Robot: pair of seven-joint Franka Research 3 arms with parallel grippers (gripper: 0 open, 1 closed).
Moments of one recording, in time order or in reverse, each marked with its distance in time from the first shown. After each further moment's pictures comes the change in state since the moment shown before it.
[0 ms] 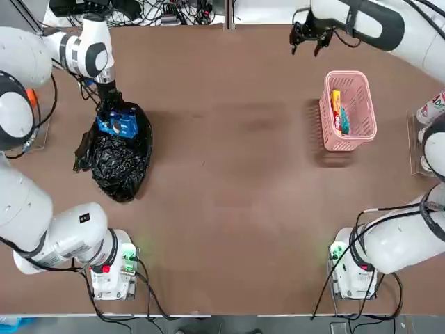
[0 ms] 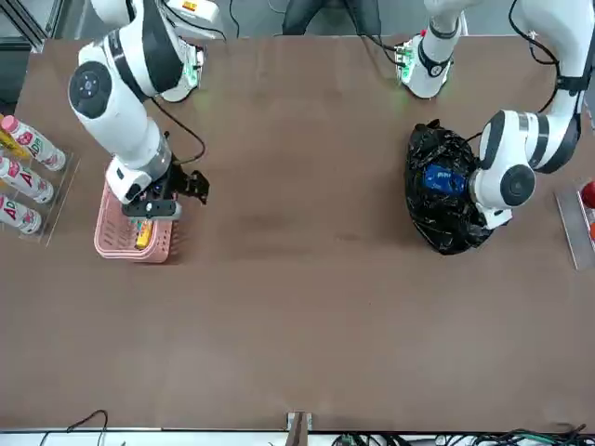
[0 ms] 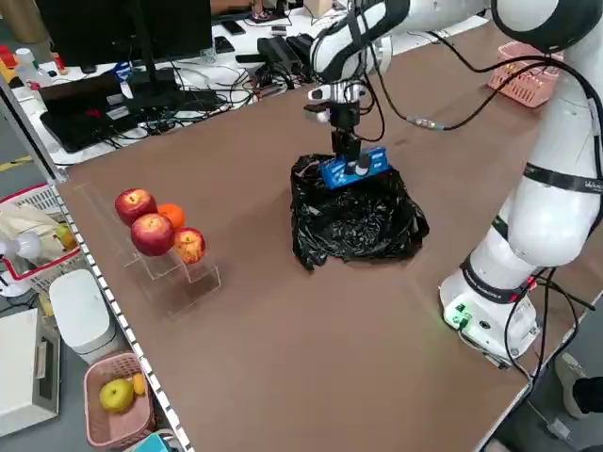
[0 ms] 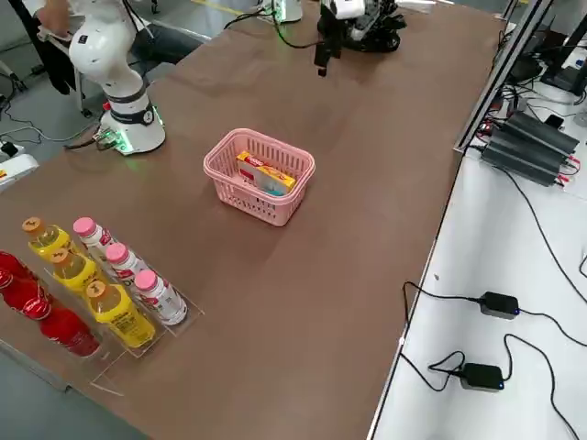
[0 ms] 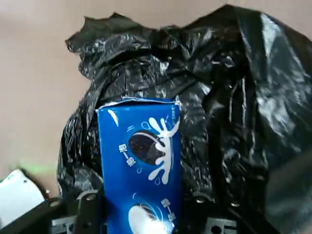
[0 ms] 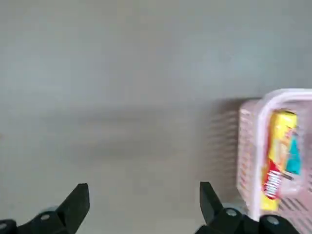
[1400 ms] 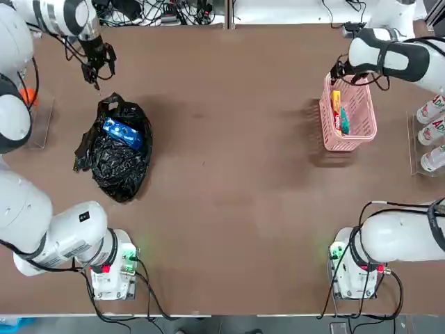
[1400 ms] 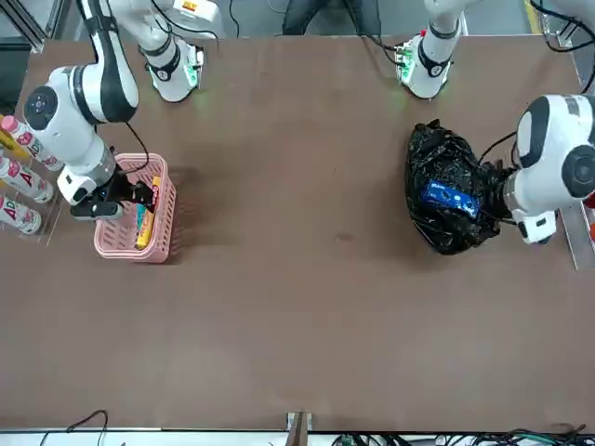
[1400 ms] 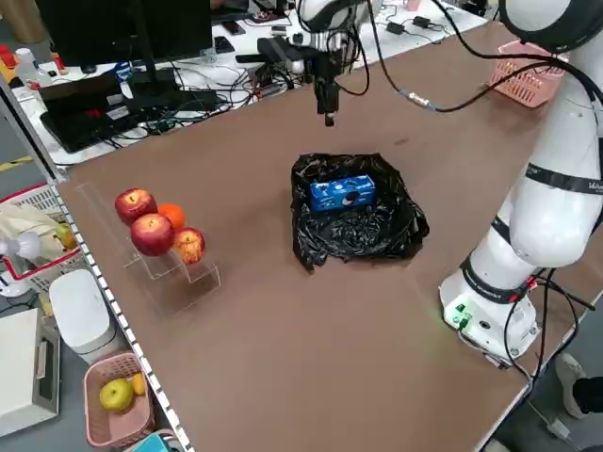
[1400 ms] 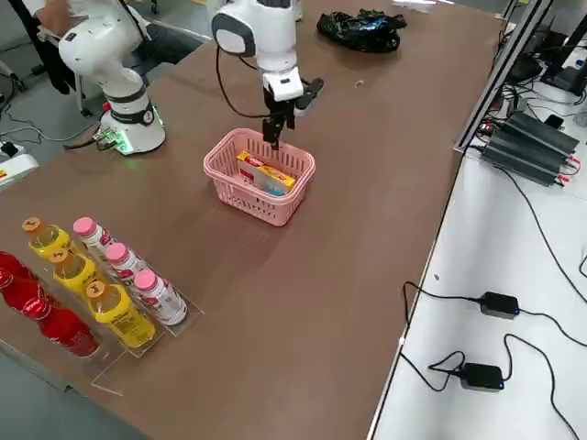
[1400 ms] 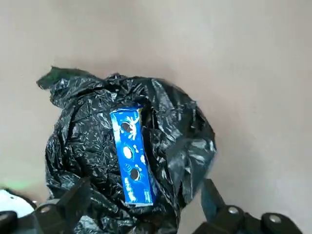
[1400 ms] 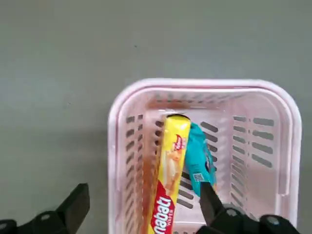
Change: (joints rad) left arm 0.025 -0.028 -0.016 0.317 -0.133 -0.143 0.294; right arm -0.309 -0.145 0.000 -0.501 -0.027 0.454 -0.365
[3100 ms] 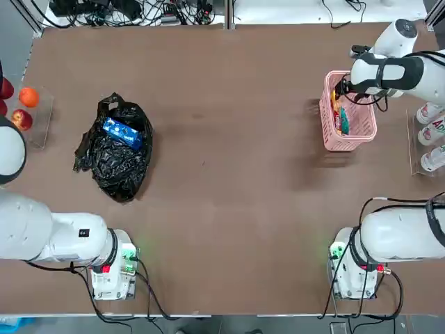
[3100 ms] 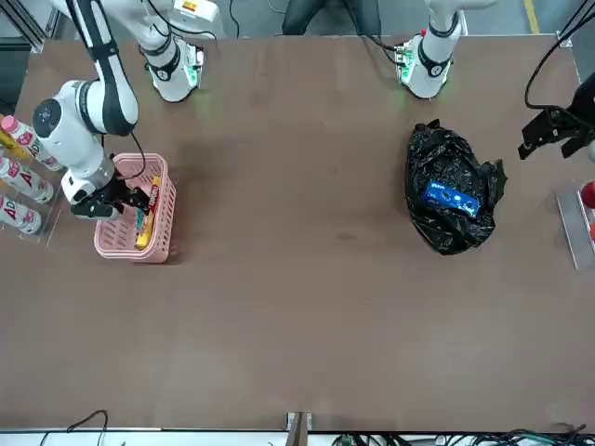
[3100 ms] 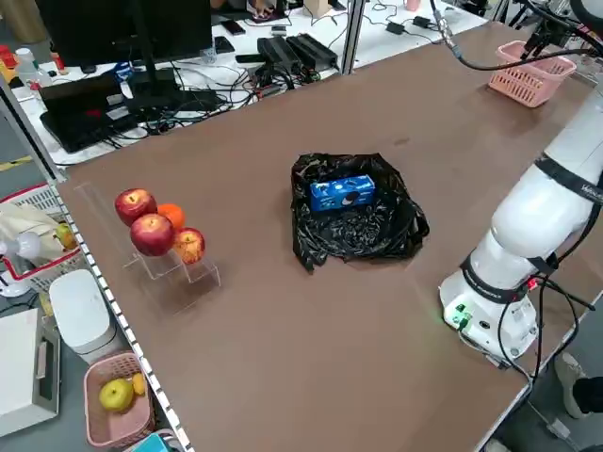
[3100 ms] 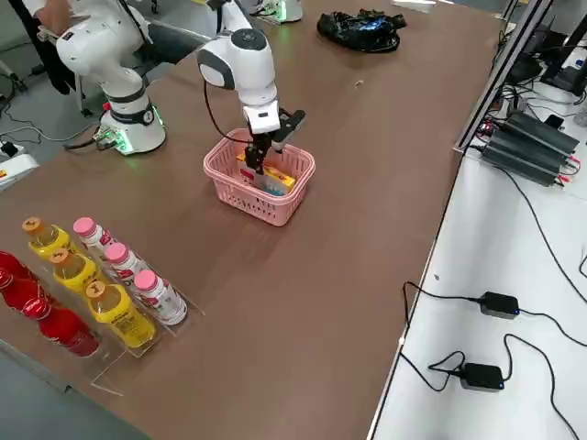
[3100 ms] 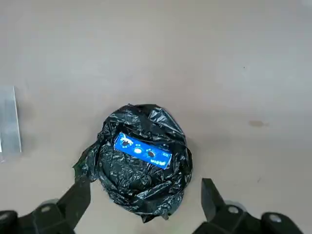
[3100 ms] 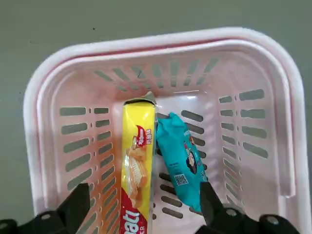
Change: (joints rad) left arm -0.393 -0.210 0.393 0.372 -0.153 -0.338 1.036; right arm -0.069 0.067 -0.001 -0.125 0.057 0.199 -0.018
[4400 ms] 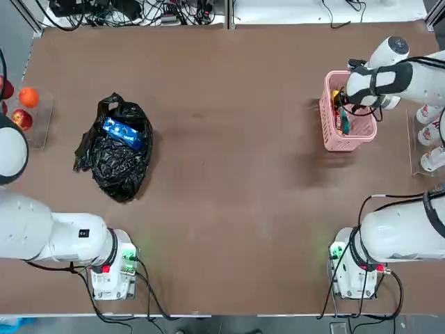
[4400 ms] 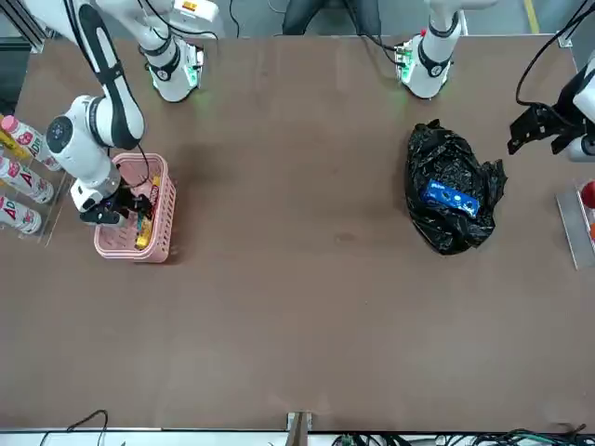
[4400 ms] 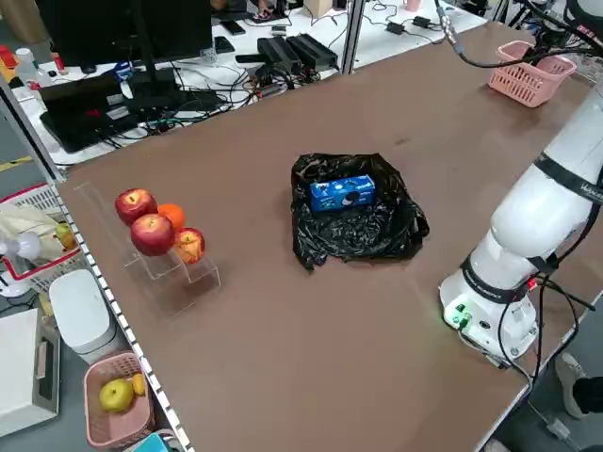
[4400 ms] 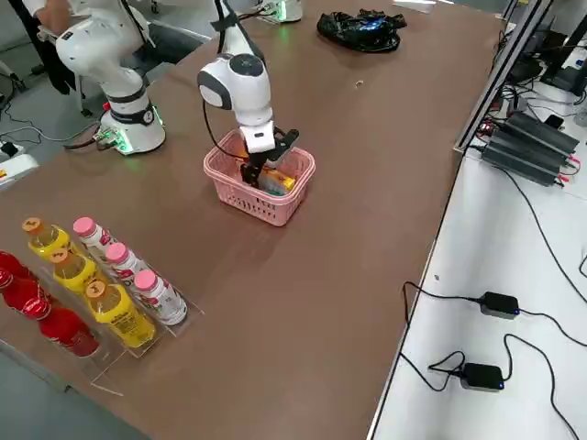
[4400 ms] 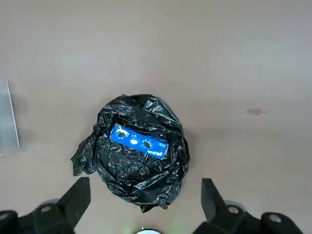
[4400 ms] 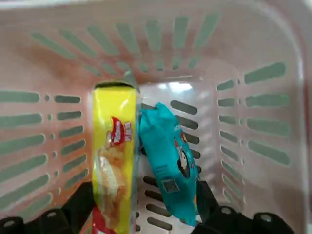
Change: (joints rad) left arm -0.008 0.009 -0.029 0.008 0.004 -0.032 -0.024; right arm -0.023 0.096 0.002 -0.045 0.003 0.125 -0.036
